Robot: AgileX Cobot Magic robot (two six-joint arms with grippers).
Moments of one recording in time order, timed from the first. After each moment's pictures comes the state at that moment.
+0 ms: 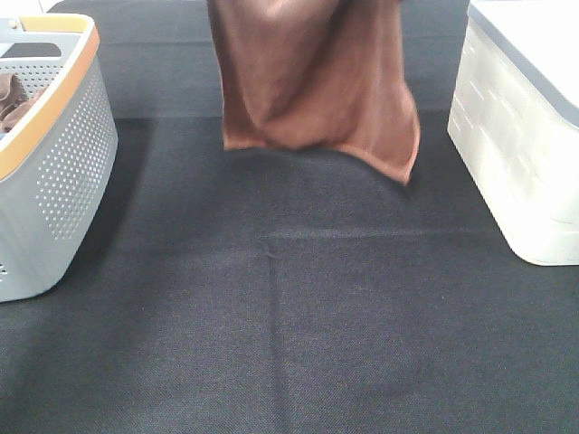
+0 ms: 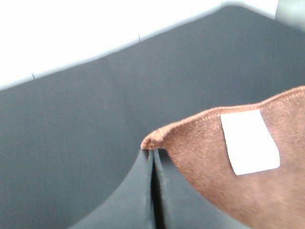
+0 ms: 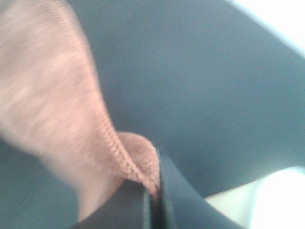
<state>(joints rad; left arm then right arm) -0.37 2.09 -1.97 0.05 0.28 0.11 0.36 1.94 -1.98 -0.22 0.69 -0.26</state>
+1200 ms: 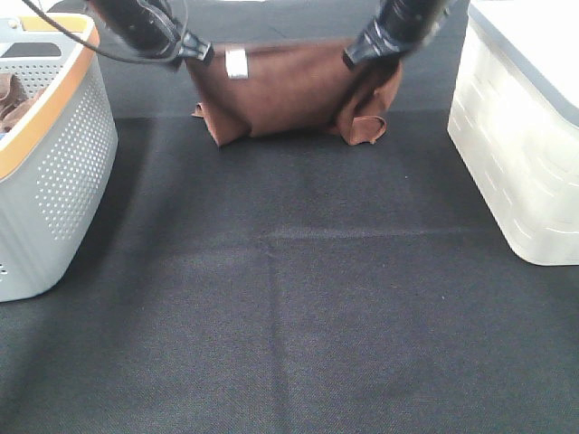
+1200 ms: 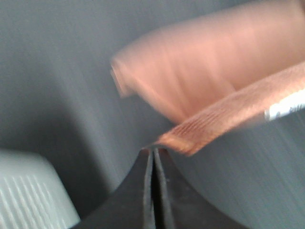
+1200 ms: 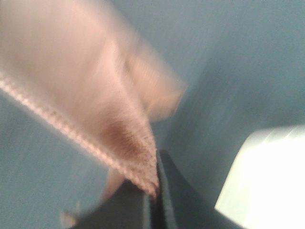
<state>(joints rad) -0.31 2.22 -1.97 0.03 0.75 0.16 0.34 2.21 -1.98 -0.21 0.87 -0.19</state>
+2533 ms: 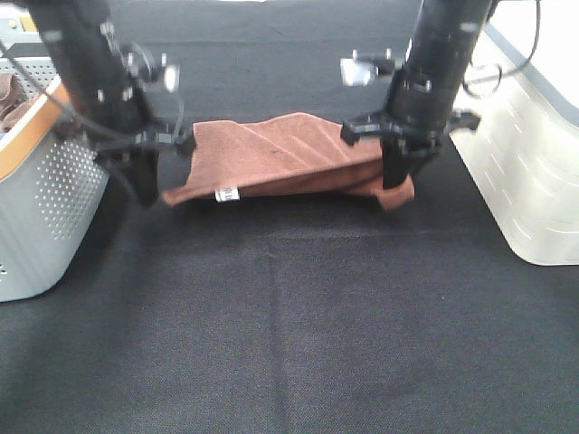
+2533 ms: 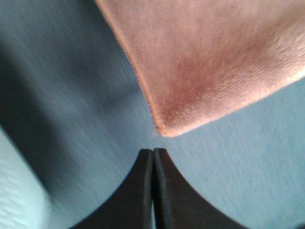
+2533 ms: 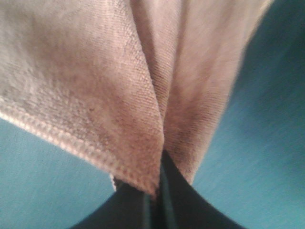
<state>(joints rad) -0.34 2.10 -1.63 -0.18 1.21 0.12 0.34 2.14 -1.68 0.12 1.22 -0.12</state>
